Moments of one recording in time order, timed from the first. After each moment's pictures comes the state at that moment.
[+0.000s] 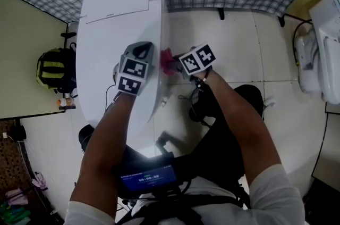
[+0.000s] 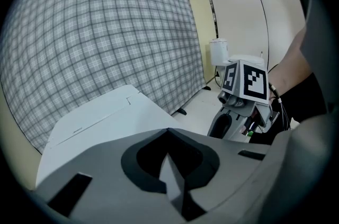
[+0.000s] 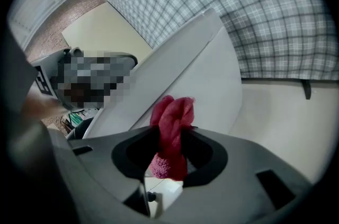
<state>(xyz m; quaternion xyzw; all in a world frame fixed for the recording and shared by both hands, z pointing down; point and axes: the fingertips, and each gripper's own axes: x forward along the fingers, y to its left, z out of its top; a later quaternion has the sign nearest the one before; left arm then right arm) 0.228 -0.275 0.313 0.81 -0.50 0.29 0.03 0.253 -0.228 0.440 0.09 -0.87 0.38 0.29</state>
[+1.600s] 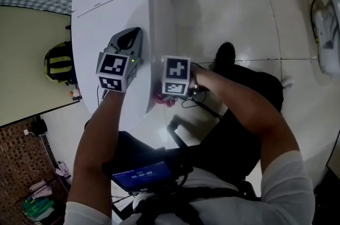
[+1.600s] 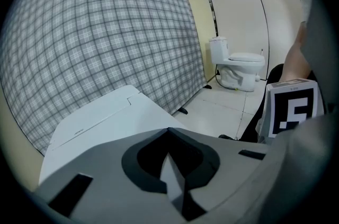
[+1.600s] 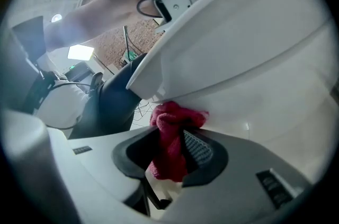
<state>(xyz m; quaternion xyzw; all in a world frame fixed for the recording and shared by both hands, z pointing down) 0.224 -0.276 0.308 0.81 -0.51 0.29 0.02 0.246 -0.042 0.445 -0.29 -0.82 0.22 0.44</state>
